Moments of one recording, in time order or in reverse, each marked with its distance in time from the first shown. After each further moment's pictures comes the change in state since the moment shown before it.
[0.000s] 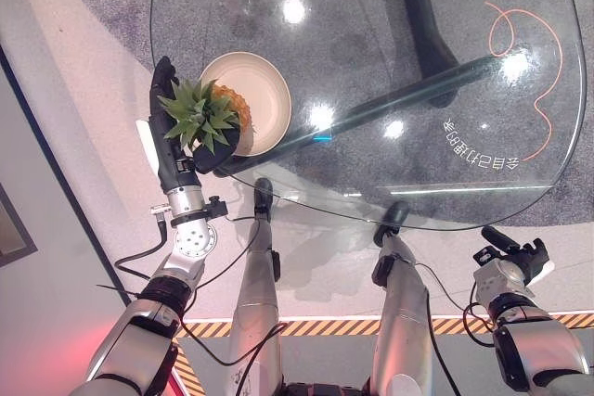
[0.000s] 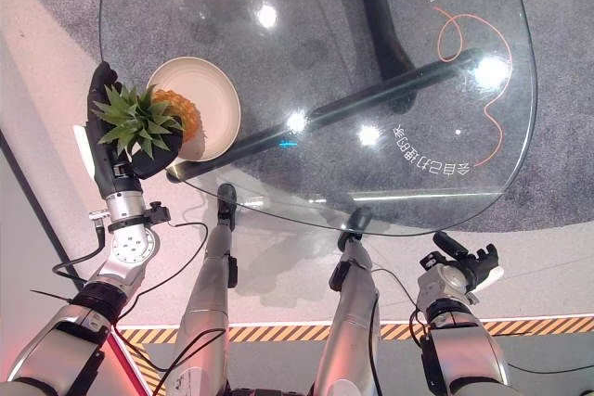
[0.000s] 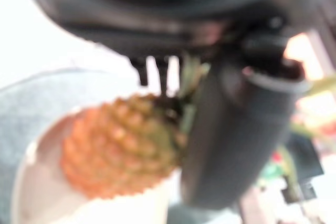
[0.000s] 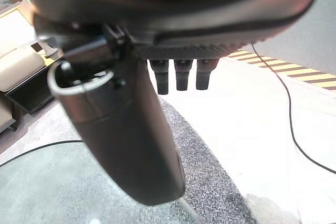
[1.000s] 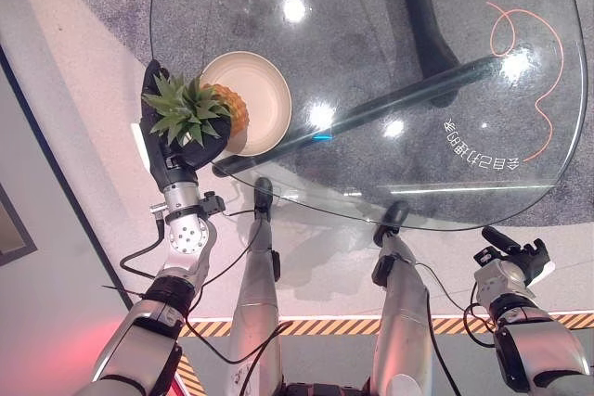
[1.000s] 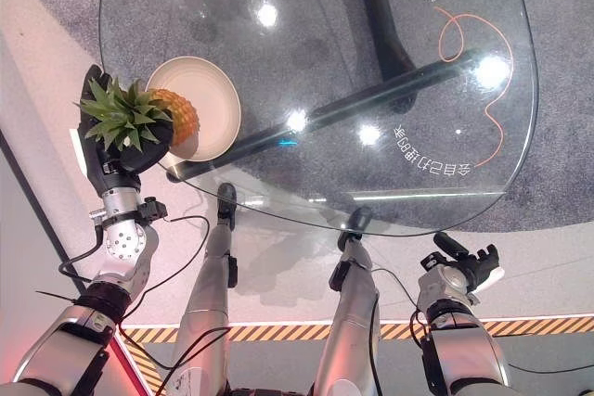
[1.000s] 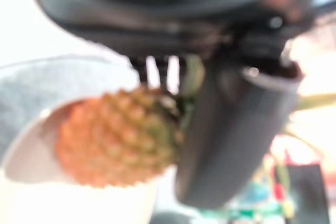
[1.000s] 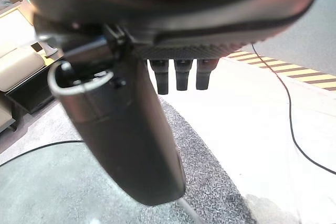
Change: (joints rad) left arm 0.008 -0.037 0.034 -0.042 -0.322 -0.003 -0.224; right arm 0.008 -0.002 -0.005 -0.010 -0.001 0.002 0.000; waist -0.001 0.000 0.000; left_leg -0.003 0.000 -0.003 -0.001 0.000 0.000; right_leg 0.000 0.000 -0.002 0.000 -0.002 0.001
